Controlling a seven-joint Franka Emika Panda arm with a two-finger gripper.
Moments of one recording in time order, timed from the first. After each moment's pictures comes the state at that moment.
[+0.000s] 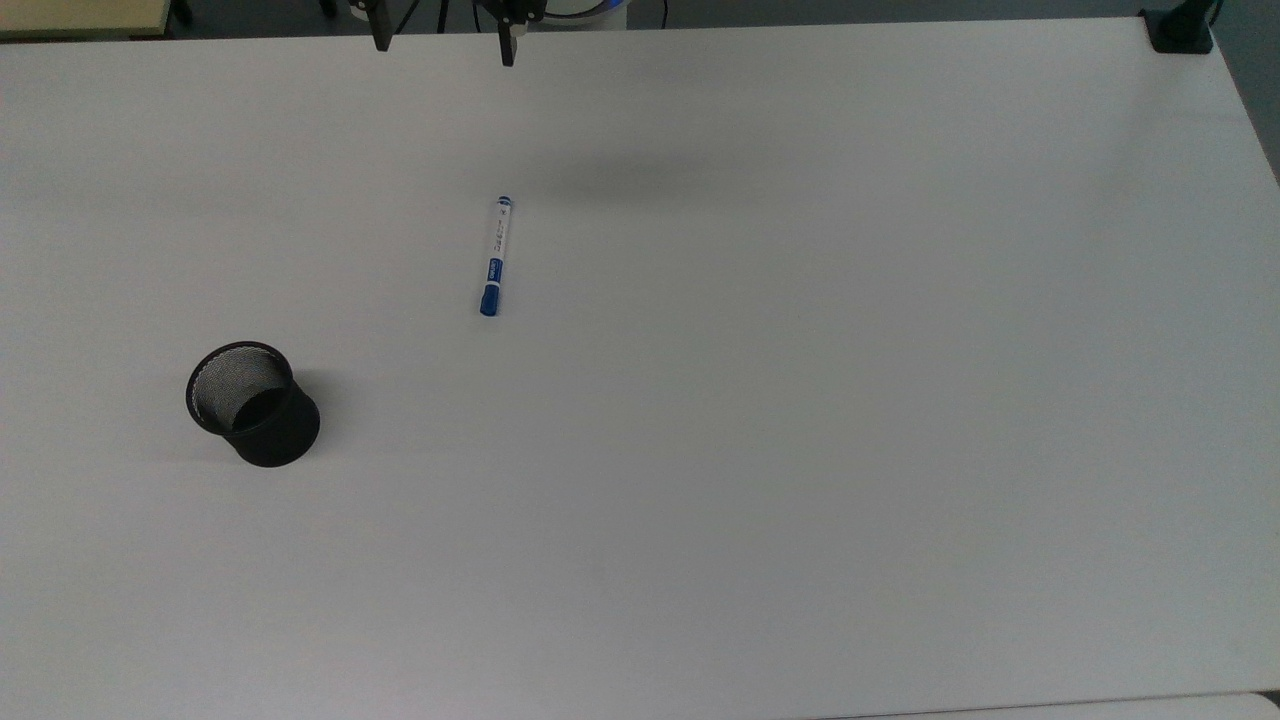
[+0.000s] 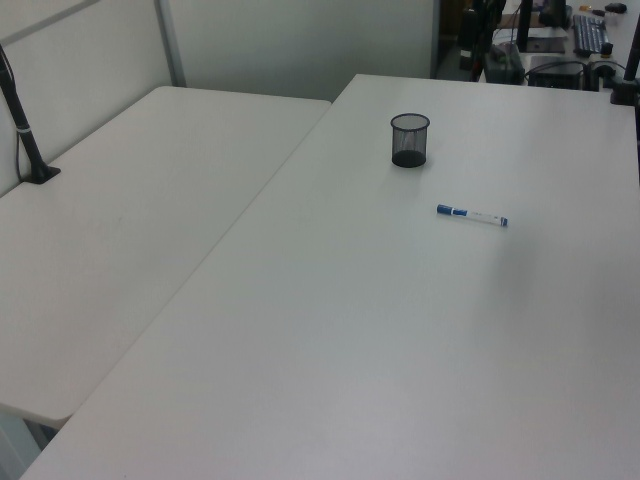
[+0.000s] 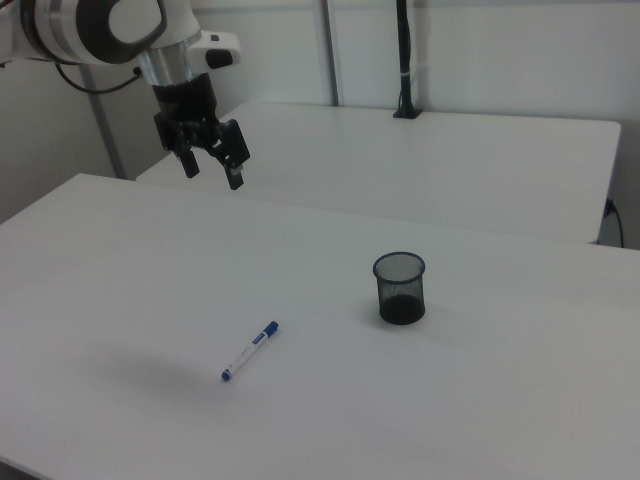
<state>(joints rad) 0.06 -0.02 -0.09 -1.63 -0.03 1.70 0.06</state>
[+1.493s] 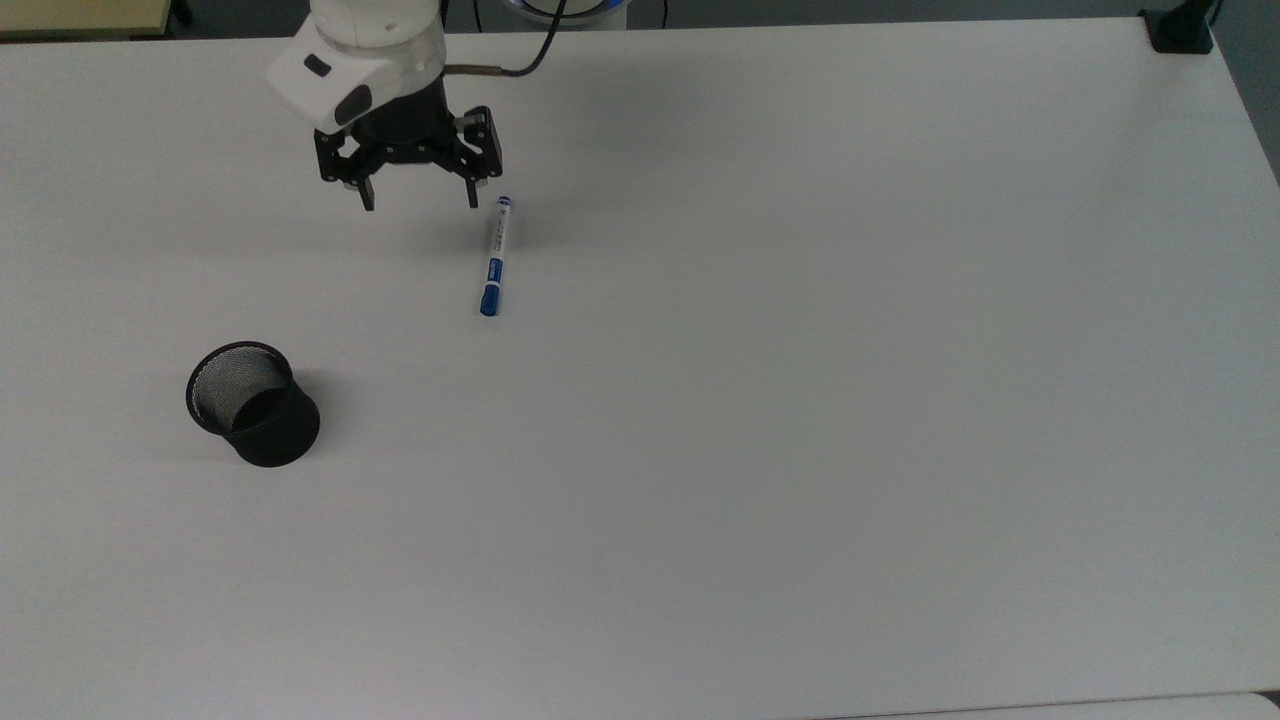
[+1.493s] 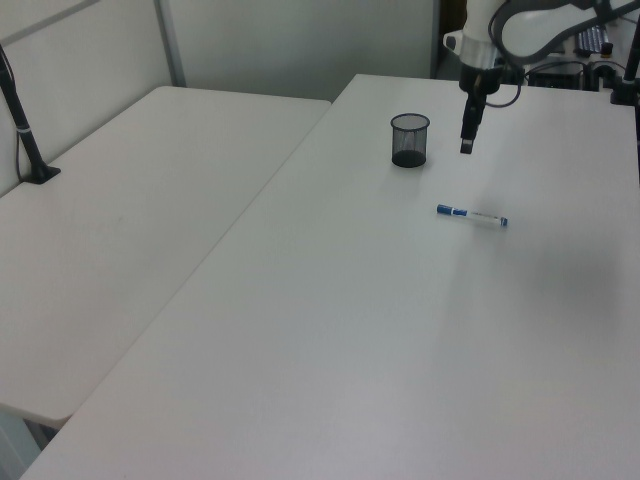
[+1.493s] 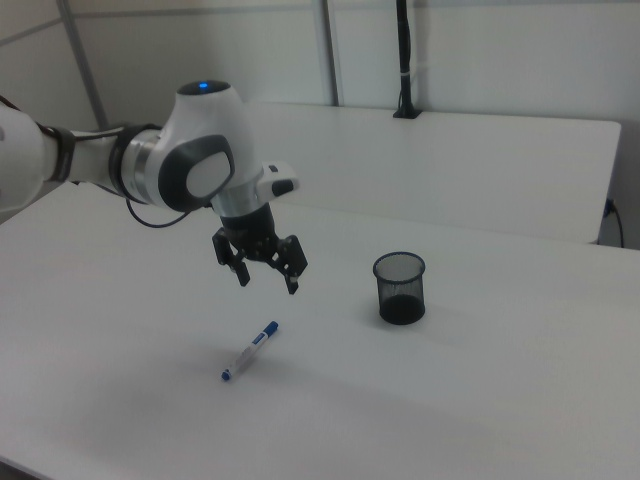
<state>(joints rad) -0.01 0.07 -0.11 -2.01 -0.04 2.17 -0.20</state>
